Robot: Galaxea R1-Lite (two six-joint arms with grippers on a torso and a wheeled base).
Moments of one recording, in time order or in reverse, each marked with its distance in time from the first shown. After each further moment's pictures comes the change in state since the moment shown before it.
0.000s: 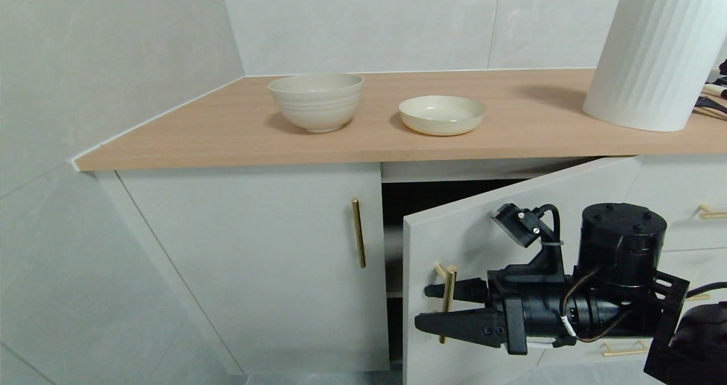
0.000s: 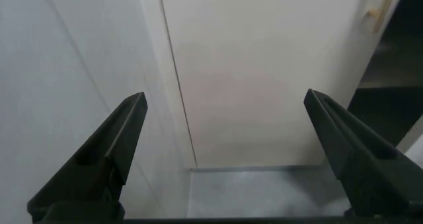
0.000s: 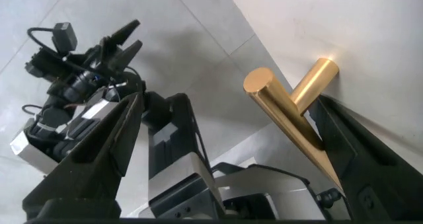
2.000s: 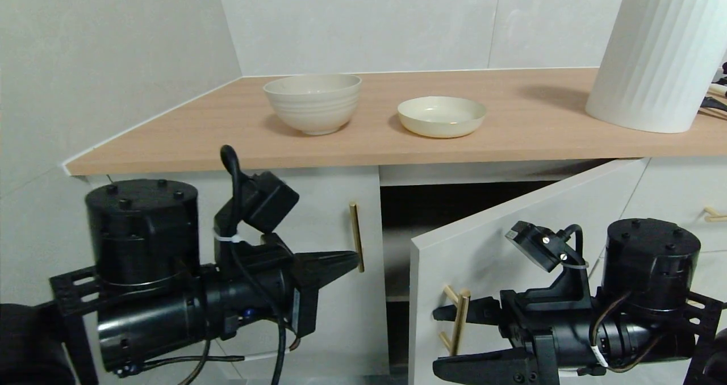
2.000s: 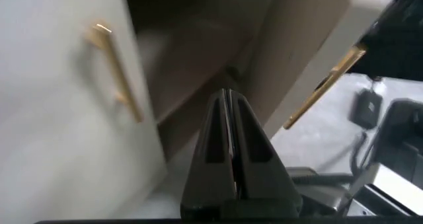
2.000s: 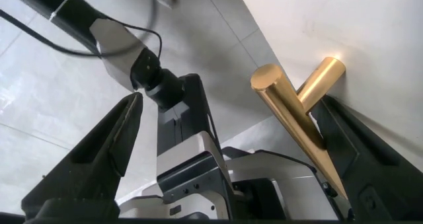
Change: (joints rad) left arm -0.624 1.527 -0.593 -0.617 -0.287 -0.128; right arm 0.031 -0.061 0.091 -0.006 0.050 -0.056
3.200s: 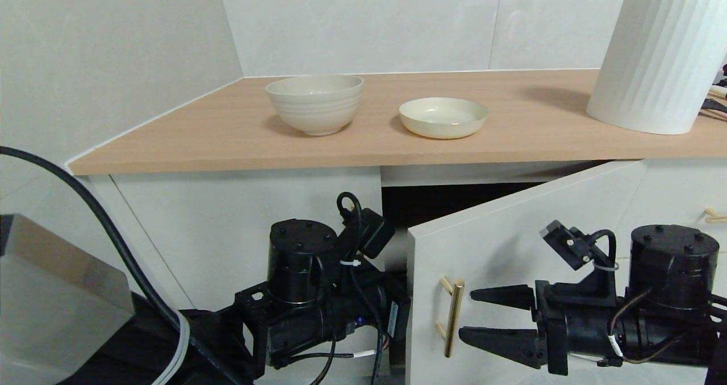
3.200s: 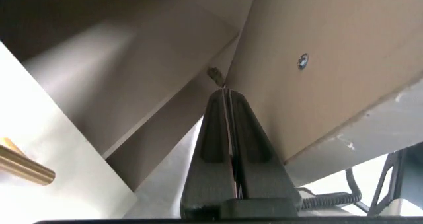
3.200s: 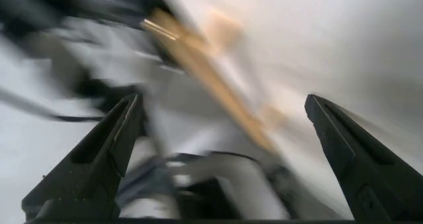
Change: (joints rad) left arm -0.160 0.389 -0.058 -0.346 0.054 -0.076; right arm -0.182 -0.018 0.091 0.010 -0.182 -0.164
